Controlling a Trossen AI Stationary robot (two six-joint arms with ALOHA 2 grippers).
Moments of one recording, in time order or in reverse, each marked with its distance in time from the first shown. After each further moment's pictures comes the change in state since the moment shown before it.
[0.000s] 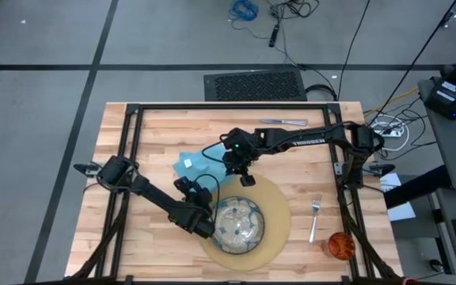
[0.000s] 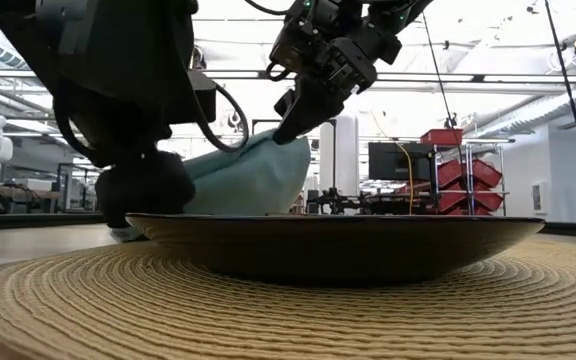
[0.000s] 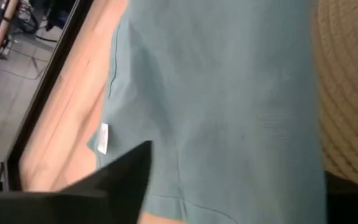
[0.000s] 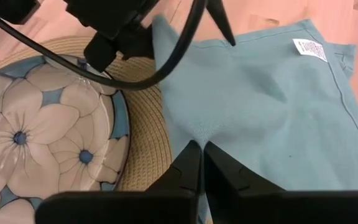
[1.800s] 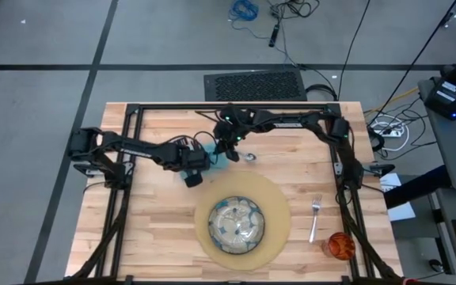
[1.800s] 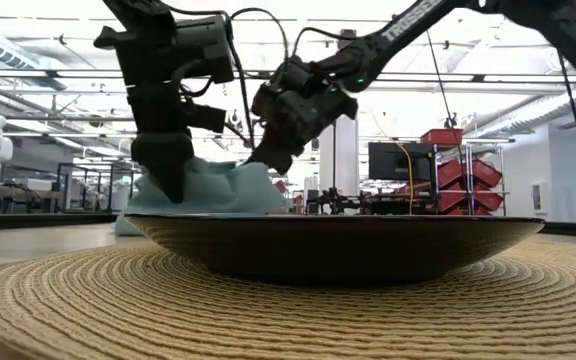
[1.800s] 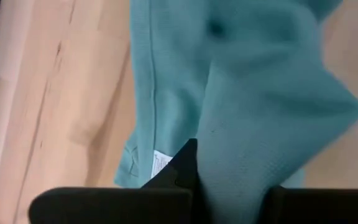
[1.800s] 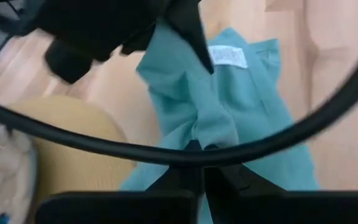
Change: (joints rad) left arm 0.543 -0.433 -0.294 0.345 0.446 0.827; right arm -0.230 0.274 0.209 0.129 -0.236 0.105
